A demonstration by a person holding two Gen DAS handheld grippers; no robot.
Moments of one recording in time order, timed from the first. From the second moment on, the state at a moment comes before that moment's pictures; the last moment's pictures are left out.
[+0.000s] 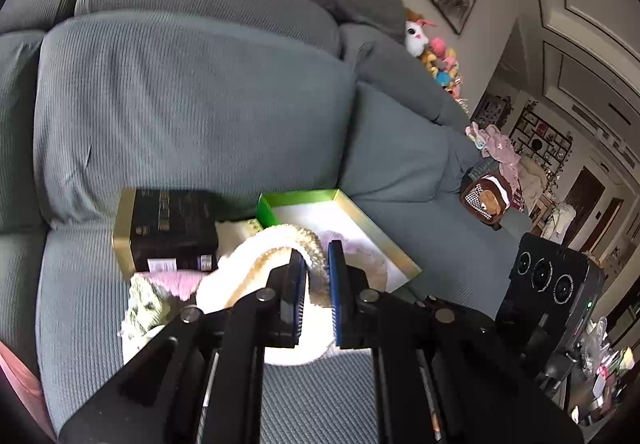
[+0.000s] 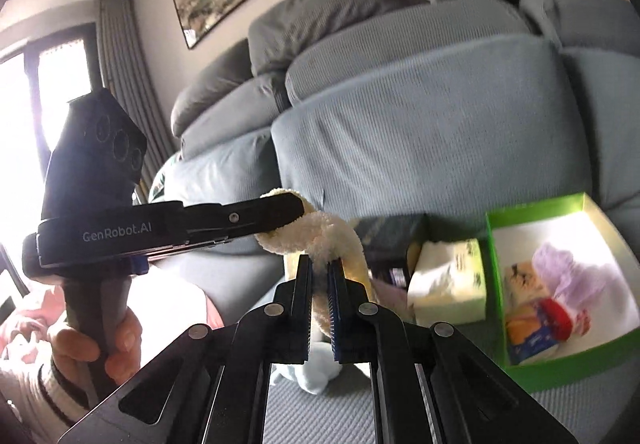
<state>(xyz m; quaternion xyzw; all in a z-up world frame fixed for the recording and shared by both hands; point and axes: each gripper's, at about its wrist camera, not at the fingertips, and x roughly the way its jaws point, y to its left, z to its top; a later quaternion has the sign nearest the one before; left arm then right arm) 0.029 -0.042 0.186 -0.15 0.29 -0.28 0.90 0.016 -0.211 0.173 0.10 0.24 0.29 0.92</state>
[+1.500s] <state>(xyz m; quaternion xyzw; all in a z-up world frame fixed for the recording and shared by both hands) 0.141 -0.225 0.254 -0.07 0.29 -0.35 0.89 0.073 -0.356 0.251 0.05 0.17 0.13 0.97</state>
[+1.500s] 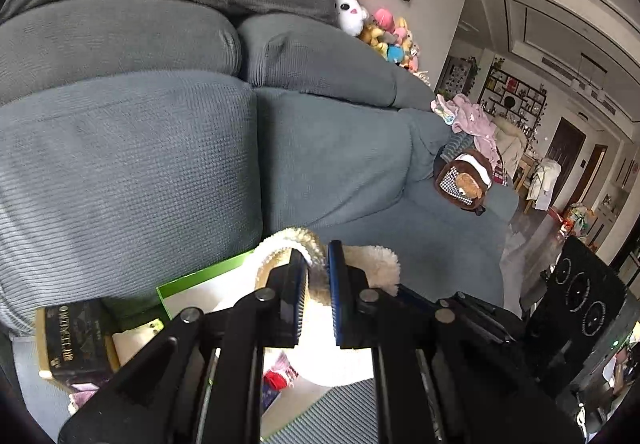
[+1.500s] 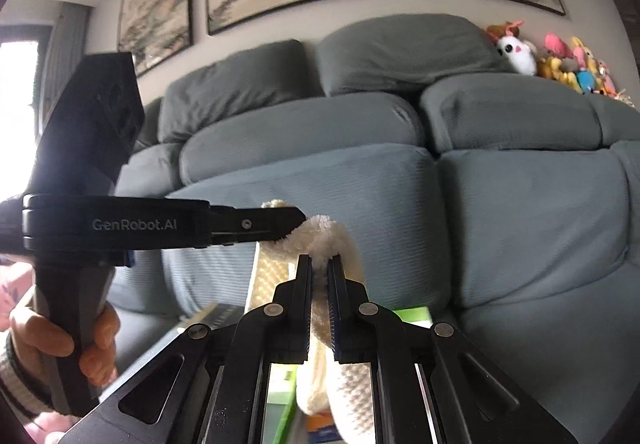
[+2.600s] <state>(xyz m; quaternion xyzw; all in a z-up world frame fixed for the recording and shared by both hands) 0.205 -0.242 0.085 0.01 0.46 -0.23 0.85 0.128 -0.377 0.092 0.07 0.43 0.07 0.90</state>
